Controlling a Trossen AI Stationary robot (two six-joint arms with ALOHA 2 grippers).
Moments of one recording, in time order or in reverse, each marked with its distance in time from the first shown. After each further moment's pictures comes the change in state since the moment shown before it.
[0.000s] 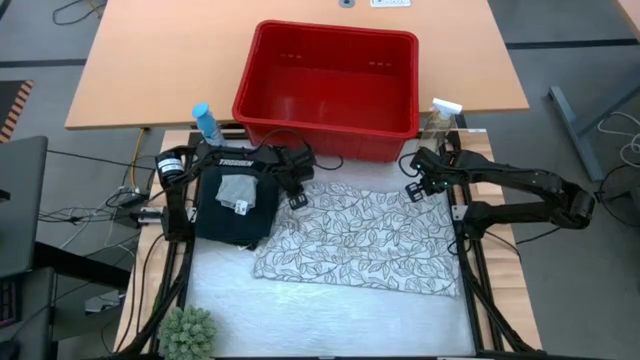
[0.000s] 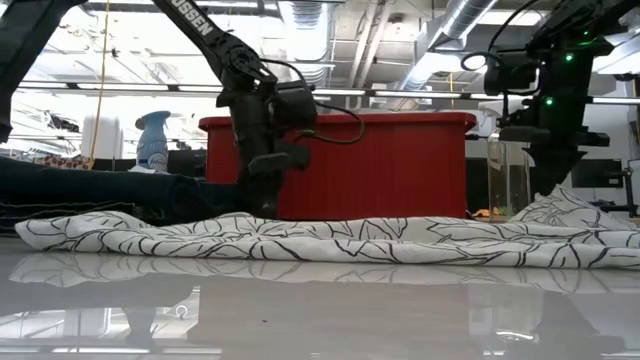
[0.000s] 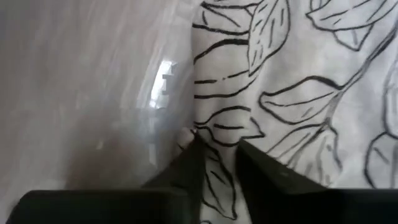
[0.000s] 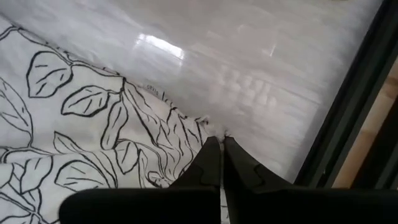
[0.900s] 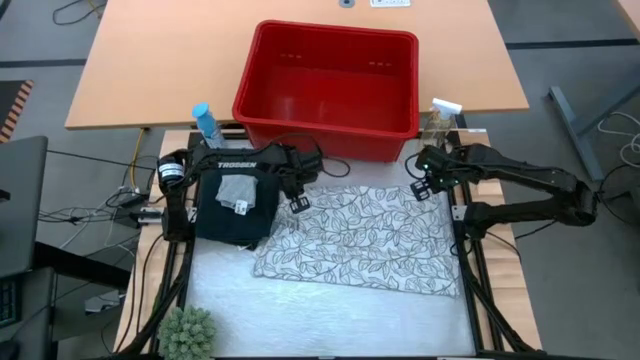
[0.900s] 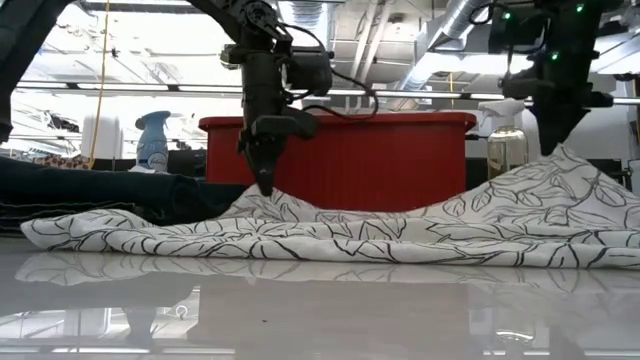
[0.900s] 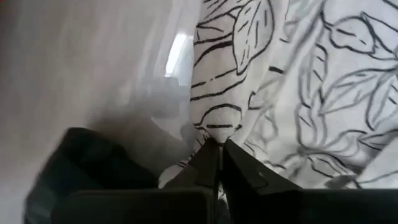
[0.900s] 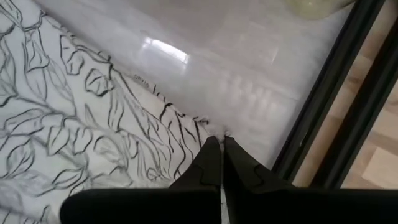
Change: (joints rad) left arm -0.094 -0.002 0.232 -0.362 -0.097 -0.082; right arm 0.124 -0.043 0.208 -0.261 0.035 0.092
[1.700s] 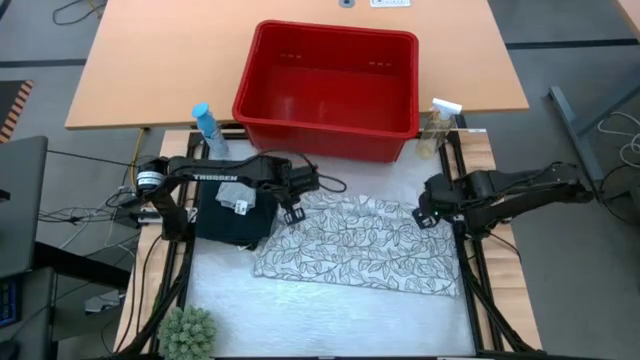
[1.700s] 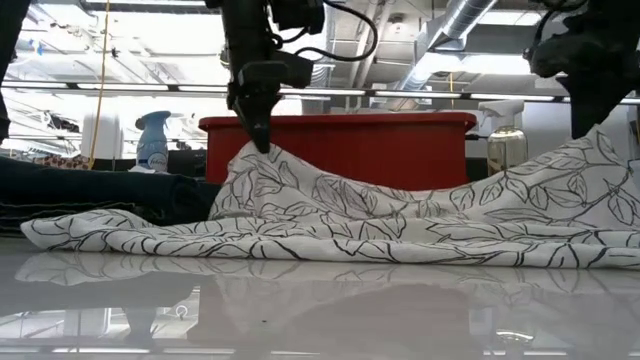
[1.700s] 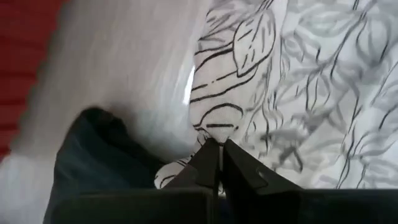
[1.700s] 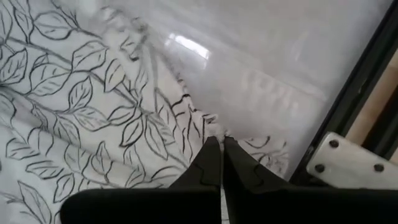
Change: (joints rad) left arm -0.169 -0.158 0.000 -0.058 -0.143 -0.136; right arm 0.517 -0.037 0.007 -0.109 0.019 0.490
